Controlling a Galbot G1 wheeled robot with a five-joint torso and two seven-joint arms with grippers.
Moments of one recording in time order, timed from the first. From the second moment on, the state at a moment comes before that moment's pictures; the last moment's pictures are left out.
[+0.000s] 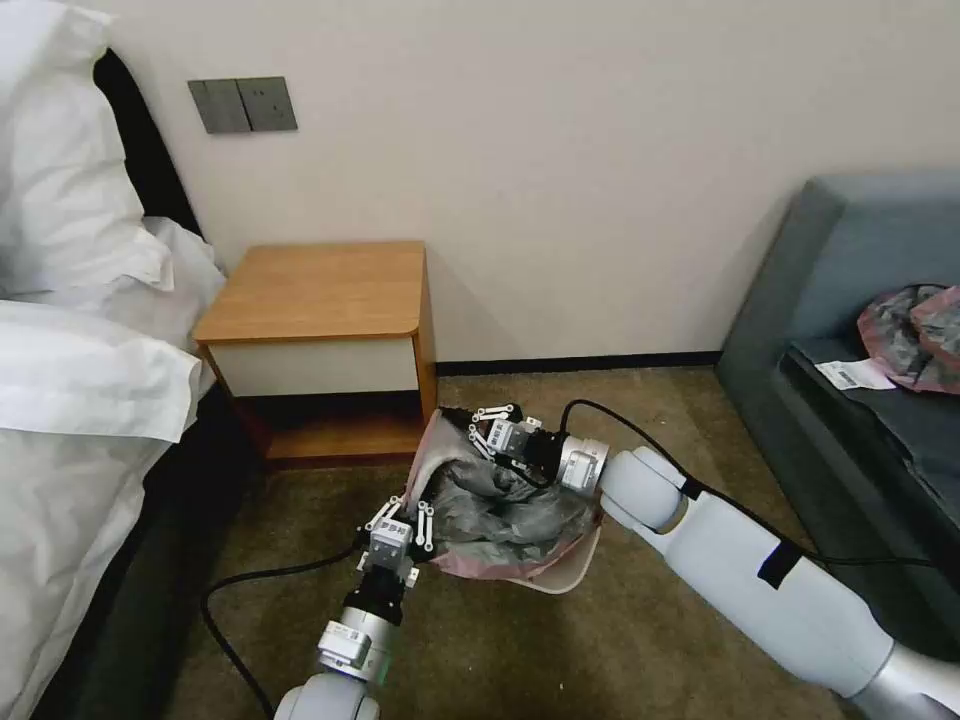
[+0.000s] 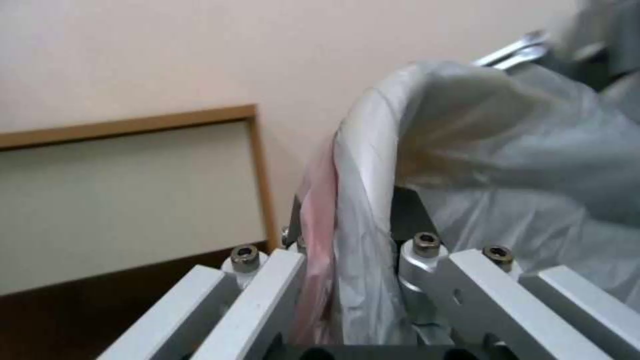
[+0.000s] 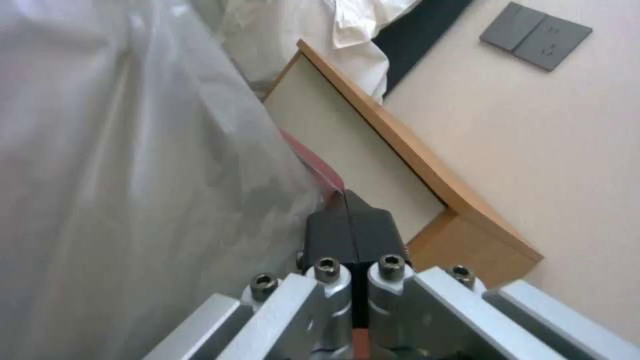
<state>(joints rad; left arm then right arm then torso) 1.63 -1.54 -0.43 -1.98 0.11 -0.35 0.12 -0.69 0.99 -0.26 1.61 -0.04 0.29 -0.29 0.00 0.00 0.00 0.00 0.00</state>
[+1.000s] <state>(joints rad) 1.60 -1.54 -0.45 -1.94 0.01 -0.21 -0.05 -0.89 0.90 -0.02 1.85 0.08 0.28 -0.28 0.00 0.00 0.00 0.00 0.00</state>
